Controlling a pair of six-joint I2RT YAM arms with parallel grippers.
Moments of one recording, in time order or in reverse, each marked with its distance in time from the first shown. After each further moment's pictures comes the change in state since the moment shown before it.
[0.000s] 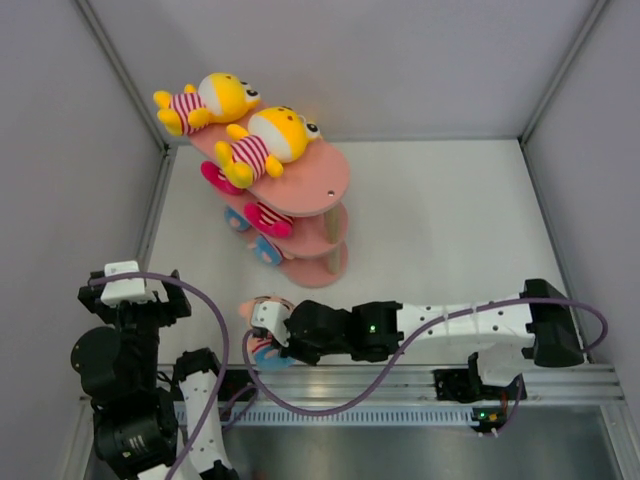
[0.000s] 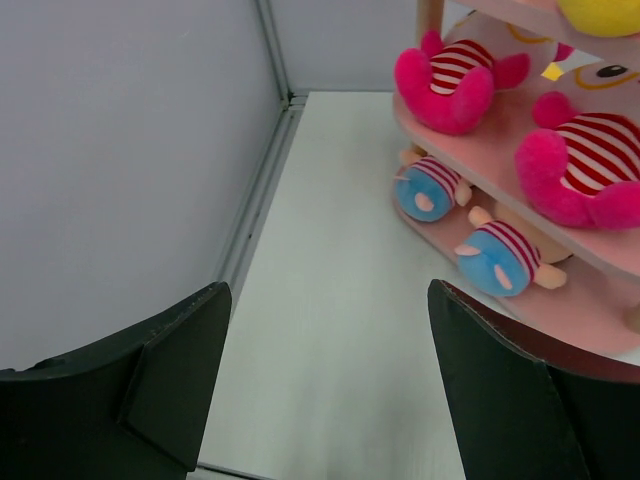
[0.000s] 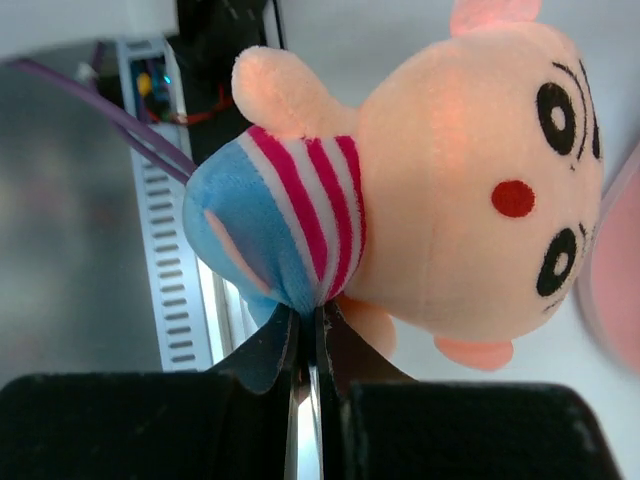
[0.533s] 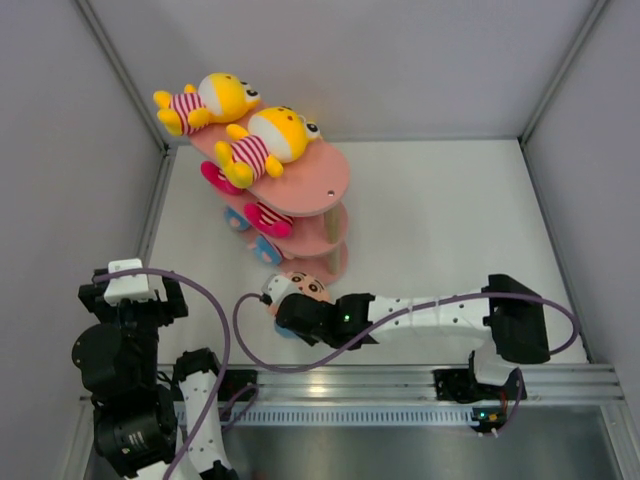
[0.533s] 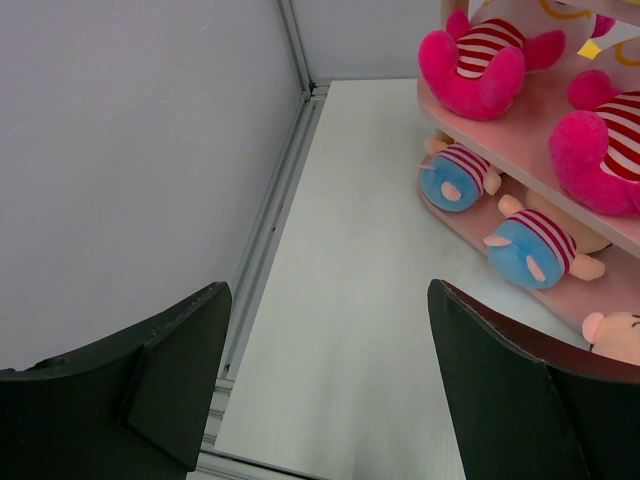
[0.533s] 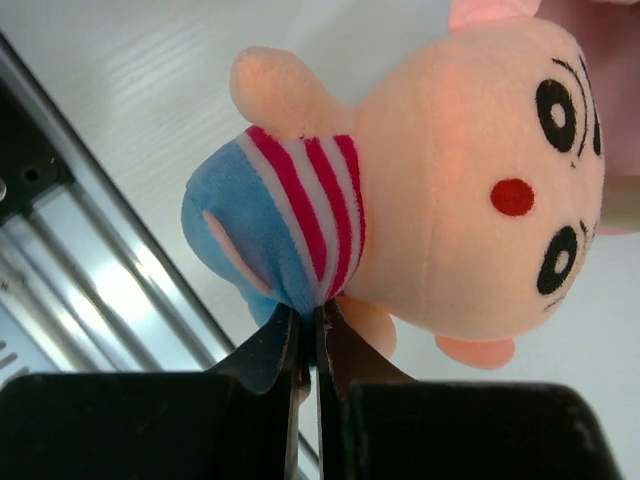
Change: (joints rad) left arm -0.005 0.000 -0.018 0.000 -0.053 0.064; right arm -0.082 0.161 0.023 -0.161 0.280 0.239
